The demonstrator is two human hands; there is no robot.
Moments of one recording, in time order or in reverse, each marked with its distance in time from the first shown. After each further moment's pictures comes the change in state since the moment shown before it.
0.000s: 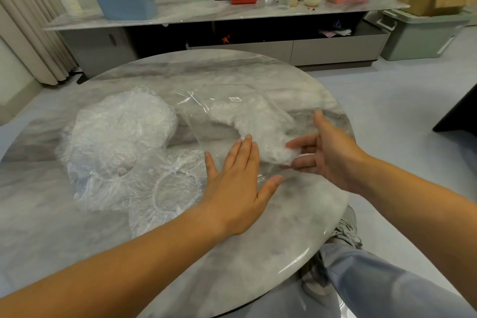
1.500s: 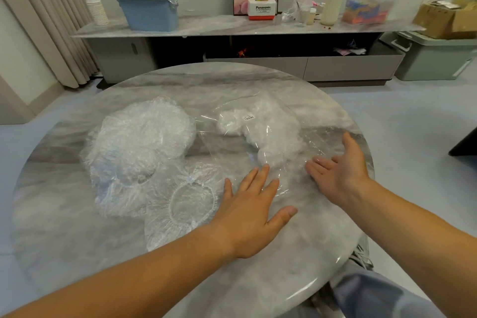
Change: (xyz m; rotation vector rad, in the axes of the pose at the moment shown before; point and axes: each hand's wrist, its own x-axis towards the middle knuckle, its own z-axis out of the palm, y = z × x) left_hand -0.007 -0.018 0.007 -0.094 -0.102 0.056; right_hand 0.024 0.001 0.025 0.755 0.281 0.046
